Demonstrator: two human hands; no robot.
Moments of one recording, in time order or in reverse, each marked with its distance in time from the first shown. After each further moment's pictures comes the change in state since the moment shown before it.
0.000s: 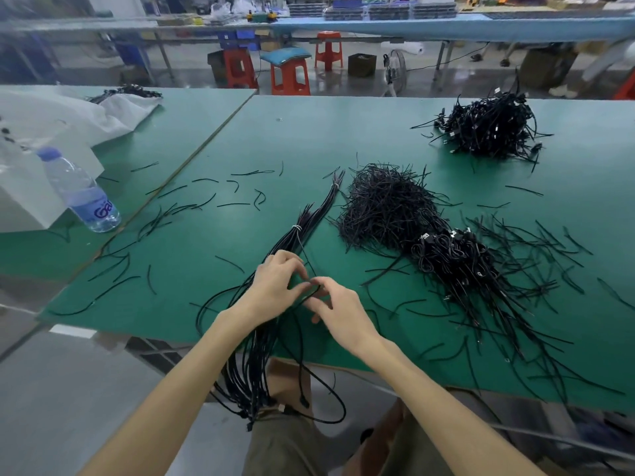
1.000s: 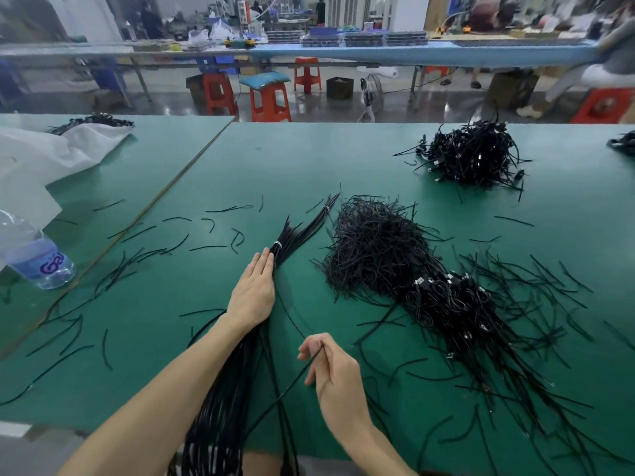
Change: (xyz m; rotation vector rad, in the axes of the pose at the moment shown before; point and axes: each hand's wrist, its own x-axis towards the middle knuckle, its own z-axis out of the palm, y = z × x) left_hand 0.122 -0.064 0.031 0.186 0.047 -0.099; right_hand 0.009 0.023 0.021 0.131 0.310 -0.071
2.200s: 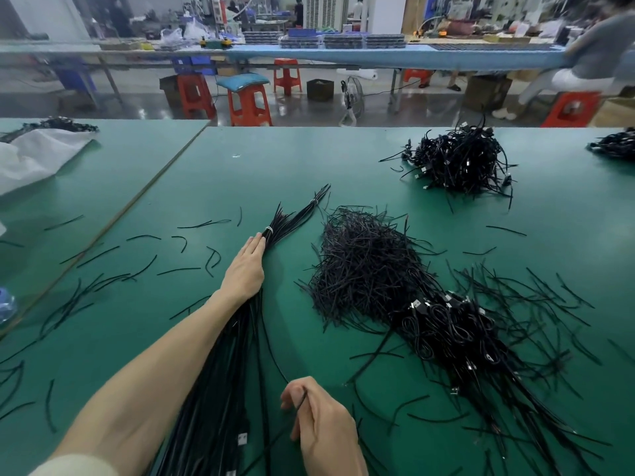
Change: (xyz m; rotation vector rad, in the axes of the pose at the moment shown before) left_hand 0.119 -0.011 0.012 -0.149 -0.023 0.001; right_hand 0.004 -0.001 0.001 -0.167 -0.074 0.130
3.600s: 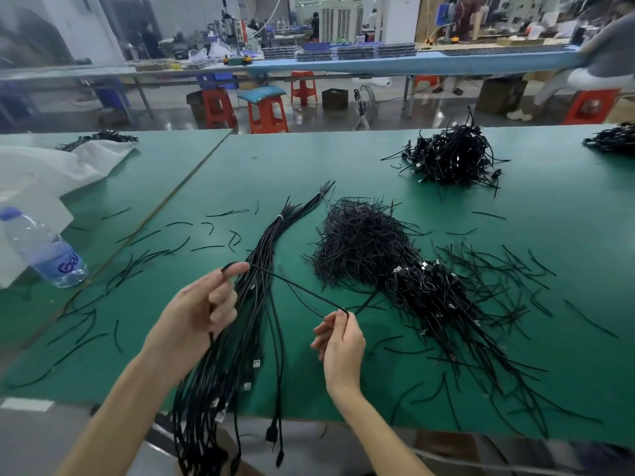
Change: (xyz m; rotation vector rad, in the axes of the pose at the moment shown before) left_hand -0.265 0.065 -0.135 -1.530 -0.149 -0.020; right_hand 0.002 -0.009 -0.018 0.585 0.370 0.198
